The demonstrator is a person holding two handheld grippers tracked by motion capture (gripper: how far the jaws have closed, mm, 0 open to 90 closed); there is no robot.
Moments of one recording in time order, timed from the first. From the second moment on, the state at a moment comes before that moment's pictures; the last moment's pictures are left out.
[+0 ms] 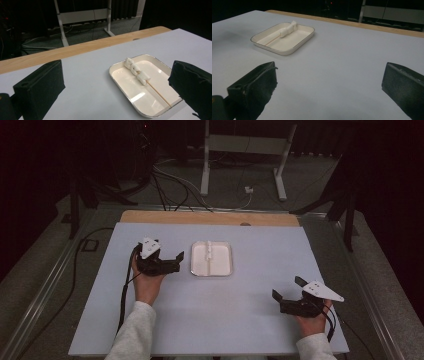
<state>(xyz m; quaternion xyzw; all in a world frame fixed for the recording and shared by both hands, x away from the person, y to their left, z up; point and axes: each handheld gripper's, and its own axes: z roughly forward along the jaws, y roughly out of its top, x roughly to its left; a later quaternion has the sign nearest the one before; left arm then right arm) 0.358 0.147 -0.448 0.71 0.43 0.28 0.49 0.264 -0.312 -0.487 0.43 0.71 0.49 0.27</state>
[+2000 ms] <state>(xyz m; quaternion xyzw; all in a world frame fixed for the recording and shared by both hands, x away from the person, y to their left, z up) 0.403 0.044 -0.507 0.79 0.45 0.16 0.38 0.266 -0.312 -0.489 0.43 0.72 0.48 0.26</state>
